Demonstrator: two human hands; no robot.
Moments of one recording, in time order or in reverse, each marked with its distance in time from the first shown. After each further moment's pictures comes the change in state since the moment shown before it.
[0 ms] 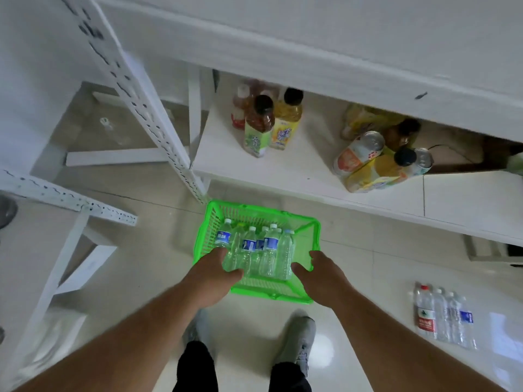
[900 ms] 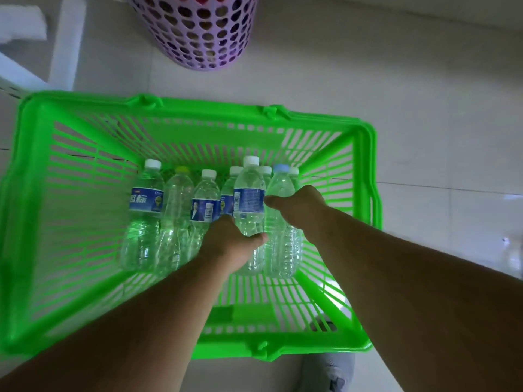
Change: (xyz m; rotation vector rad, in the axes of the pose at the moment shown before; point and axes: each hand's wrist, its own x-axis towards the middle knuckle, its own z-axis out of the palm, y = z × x) left_hand 0.375 -0.095 0.298 0.062 0.002 -0.107; right_hand 0.431 0.123 0.205 0.413 0.031 0.206
